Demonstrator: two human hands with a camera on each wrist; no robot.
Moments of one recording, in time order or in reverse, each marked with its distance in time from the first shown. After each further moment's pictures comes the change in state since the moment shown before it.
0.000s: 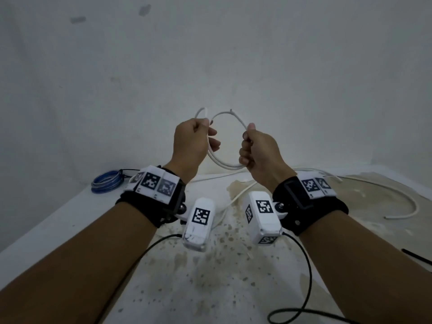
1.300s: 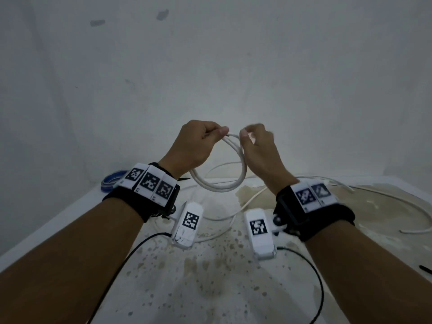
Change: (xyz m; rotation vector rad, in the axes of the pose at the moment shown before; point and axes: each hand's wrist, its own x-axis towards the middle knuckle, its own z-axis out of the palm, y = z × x) left_hand 0.018 0.006 -0.046 0.462 -0.292 0.389; right_hand 0.007 0.009 0.020 -0.825 0.019 -0.403
